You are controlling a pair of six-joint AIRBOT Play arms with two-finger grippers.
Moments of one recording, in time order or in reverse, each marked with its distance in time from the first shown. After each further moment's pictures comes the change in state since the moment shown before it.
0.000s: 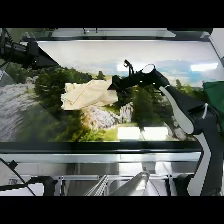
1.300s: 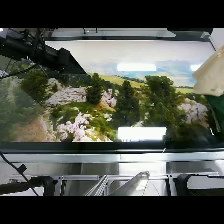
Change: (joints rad) left arm -0.270 -0.002 -0.002 0.006 0.027 0.013; right arm -0.893 0.476 0.126 -0.325 -0.089 0.090
